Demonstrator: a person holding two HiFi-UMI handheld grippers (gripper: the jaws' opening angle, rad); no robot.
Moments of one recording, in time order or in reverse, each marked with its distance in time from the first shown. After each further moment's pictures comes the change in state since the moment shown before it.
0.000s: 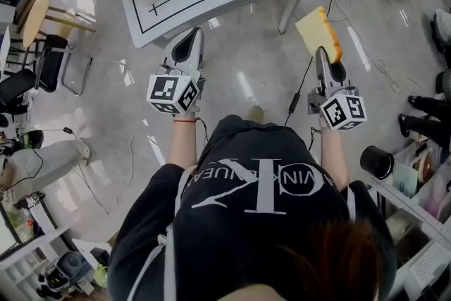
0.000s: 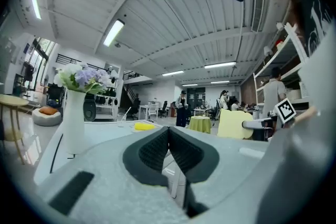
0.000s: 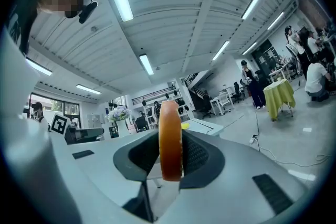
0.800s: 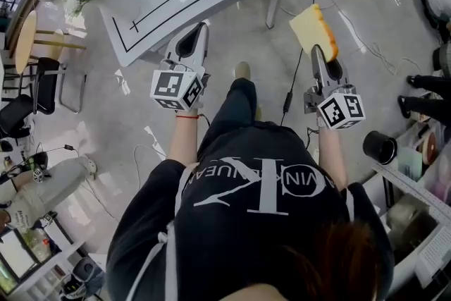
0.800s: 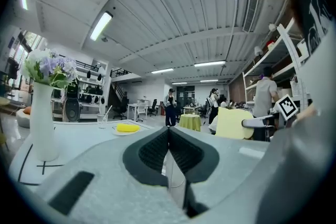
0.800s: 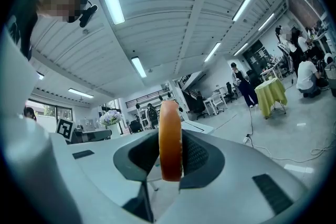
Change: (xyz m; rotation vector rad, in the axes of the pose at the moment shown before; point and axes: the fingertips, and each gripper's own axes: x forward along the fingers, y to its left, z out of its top) left arm 0.078 -0.042 0.001 0.032 0.018 -0.132; right arm -0.006 -0.039 0.013 0.047 -0.025 -0.068
